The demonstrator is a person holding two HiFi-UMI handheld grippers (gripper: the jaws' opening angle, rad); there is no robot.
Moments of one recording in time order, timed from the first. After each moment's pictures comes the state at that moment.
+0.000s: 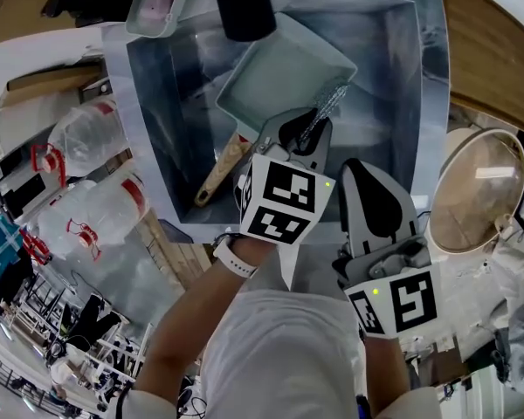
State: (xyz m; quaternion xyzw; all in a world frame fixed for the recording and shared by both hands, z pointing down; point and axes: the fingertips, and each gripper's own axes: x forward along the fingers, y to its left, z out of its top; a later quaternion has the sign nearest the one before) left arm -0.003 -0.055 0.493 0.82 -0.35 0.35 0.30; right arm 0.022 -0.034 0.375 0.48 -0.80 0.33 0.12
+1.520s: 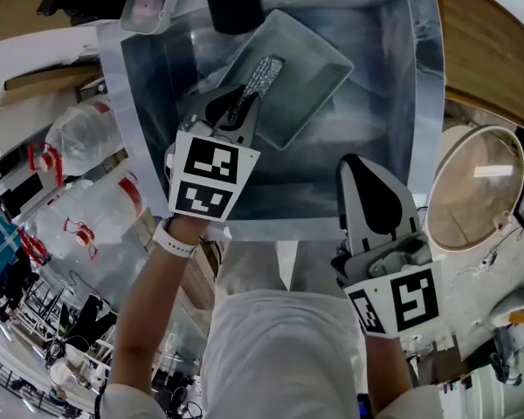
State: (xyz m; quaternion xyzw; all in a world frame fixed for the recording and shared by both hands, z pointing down) left arm -0.098 -0.087 0.494 0.80 -0.36 0.43 0.22; right arm 0.027 -0.033 0.371 0.48 -0.81 0.33 0.12
